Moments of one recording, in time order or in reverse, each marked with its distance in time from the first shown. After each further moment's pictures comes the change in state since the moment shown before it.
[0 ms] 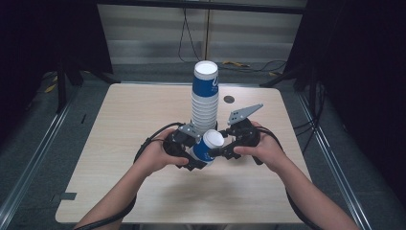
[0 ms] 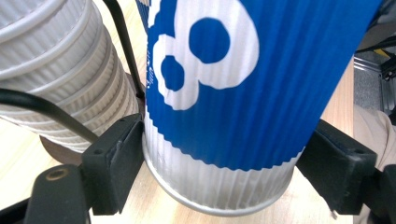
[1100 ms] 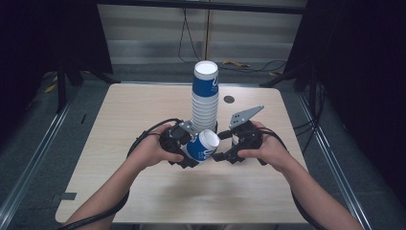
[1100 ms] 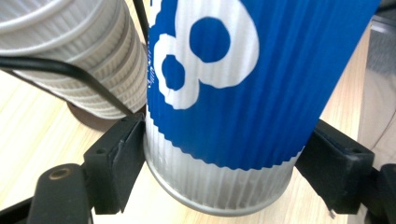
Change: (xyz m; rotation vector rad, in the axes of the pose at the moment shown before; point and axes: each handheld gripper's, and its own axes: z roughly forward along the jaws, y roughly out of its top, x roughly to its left) left arm 0.002 0.009 -0.019 0.170 0.039 0.036; right arm 0.001 -0.005 -0.006 0.061 -0.016 -0.047
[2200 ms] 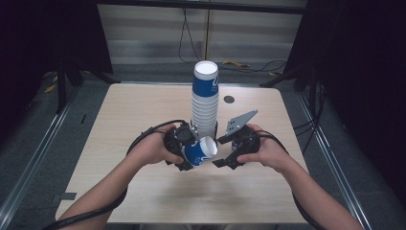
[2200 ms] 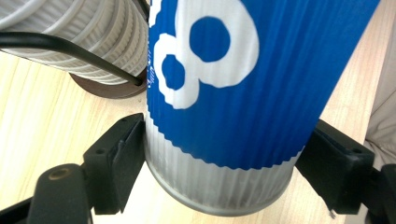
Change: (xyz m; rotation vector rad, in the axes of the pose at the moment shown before) left arm -0.007 0.013 0.002 0.216 0.039 0.087; right arm 0.004 -0.004 0.008 0.090 0.006 -0.084
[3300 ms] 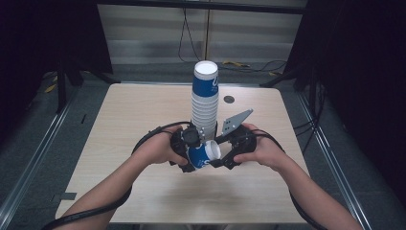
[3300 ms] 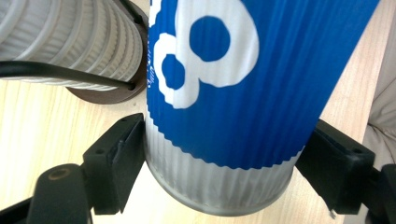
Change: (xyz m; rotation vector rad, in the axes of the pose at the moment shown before) left arm -0.006 0.014 0.006 0.058 -0.006 0.054; right arm 0.002 0.008 0.006 0.006 0.020 -0.023
